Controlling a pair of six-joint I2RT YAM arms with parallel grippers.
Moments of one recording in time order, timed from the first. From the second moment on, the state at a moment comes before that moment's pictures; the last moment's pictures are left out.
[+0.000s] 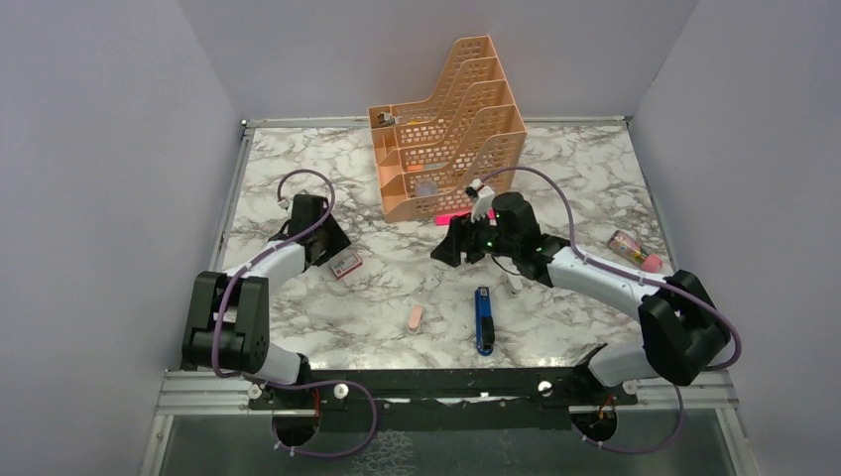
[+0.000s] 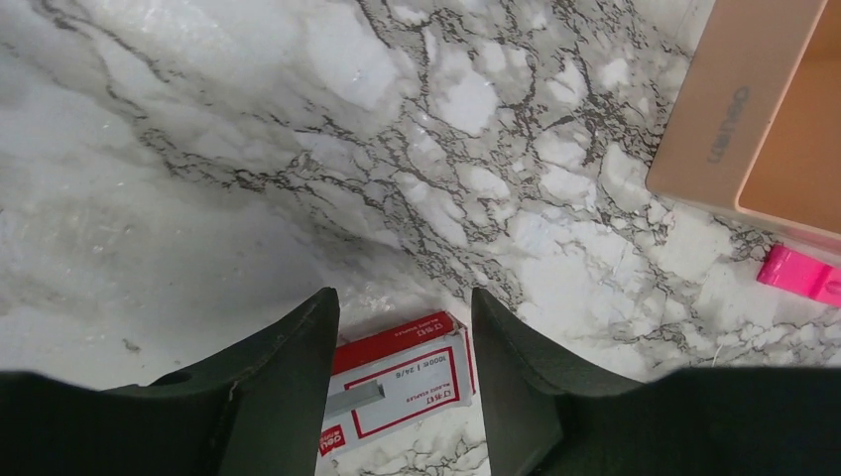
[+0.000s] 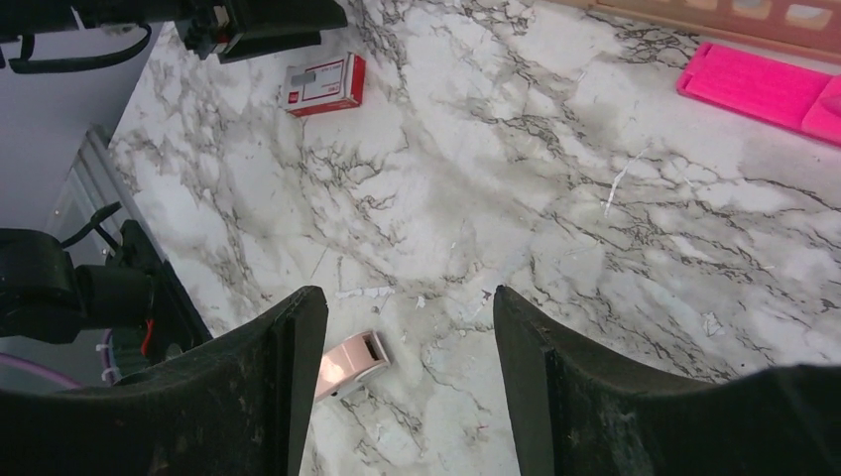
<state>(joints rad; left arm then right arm) -0.12 1.43 0.69 -0.13 -0.02 -0.71 0.64 1.41 0.79 0.13 -0.36 0.40</state>
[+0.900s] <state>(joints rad) -0.16 1.19 0.69 -0.23 -0.04 -0.68 0.88 1.74 1.02 0.25 -0.25 0.09</state>
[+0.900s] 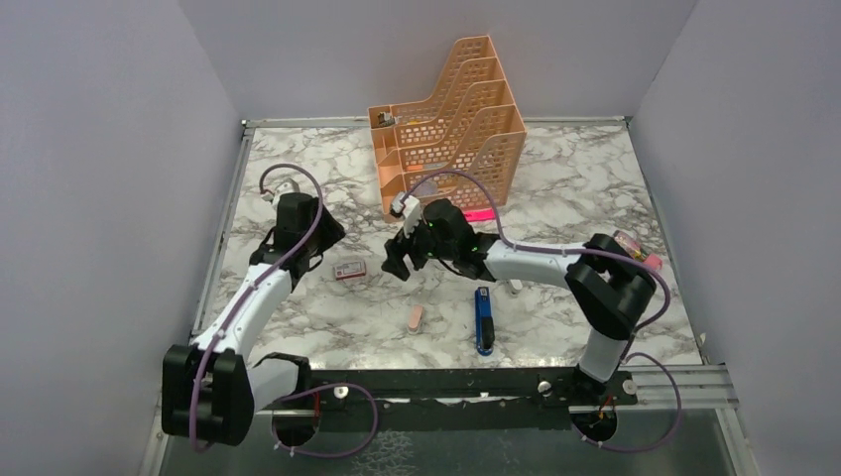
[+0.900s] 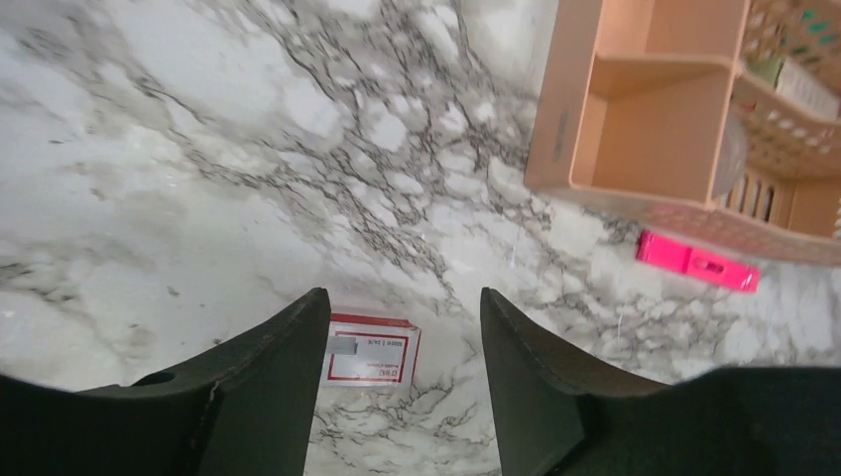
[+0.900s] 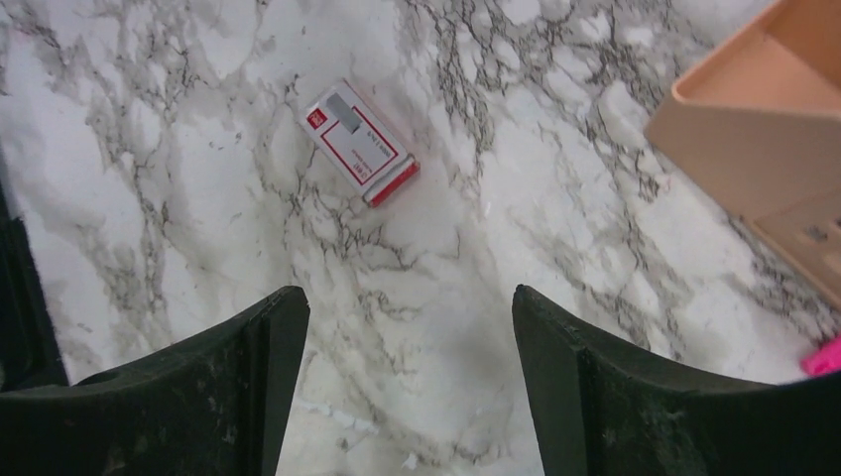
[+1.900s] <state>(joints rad) -0.16 0.74 0.69 -0.46 -0.48 -0.79 0.96 2.30 1.65 -0.04 -0.55 -0.49</state>
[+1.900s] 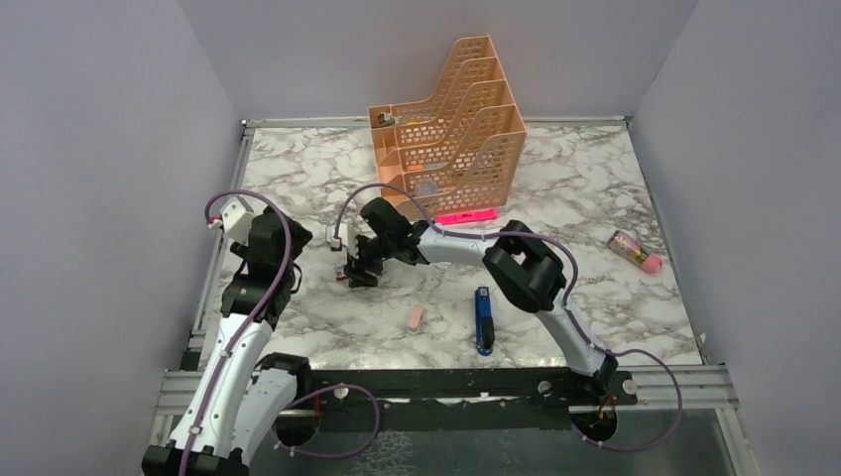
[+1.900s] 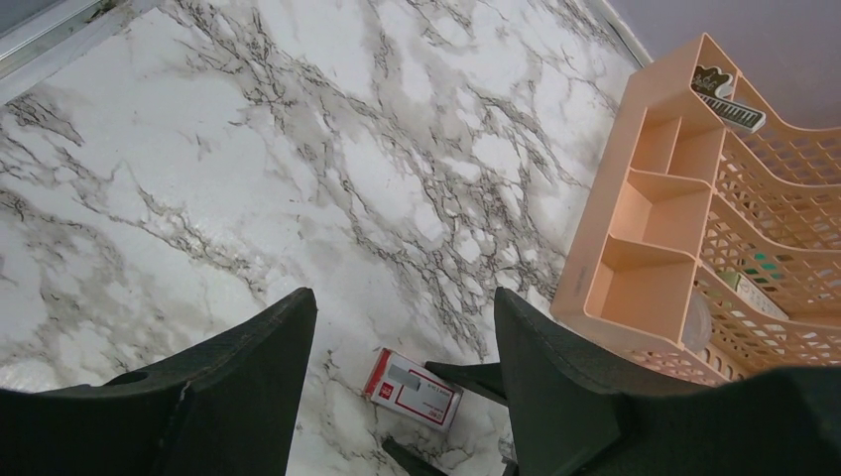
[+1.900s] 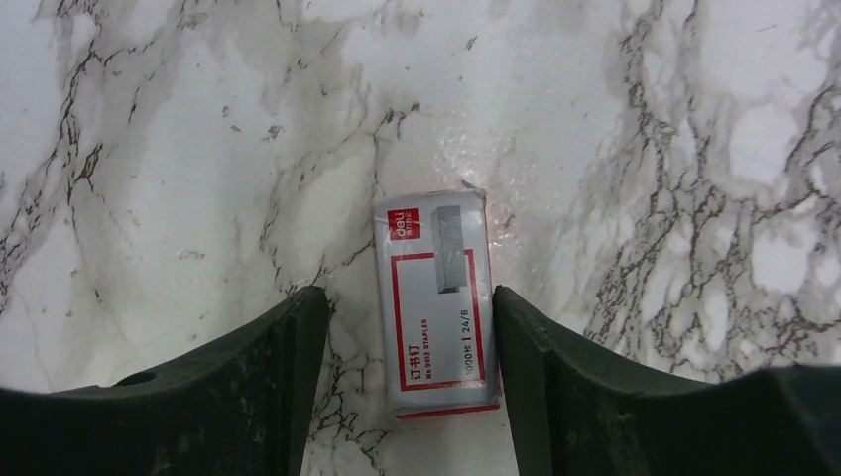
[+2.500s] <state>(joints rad) -0.16 0.72 0.66 -0.46 -0.42 -0.80 0.95 2.27 1.59 -0.04 -0.58 -0.52</state>
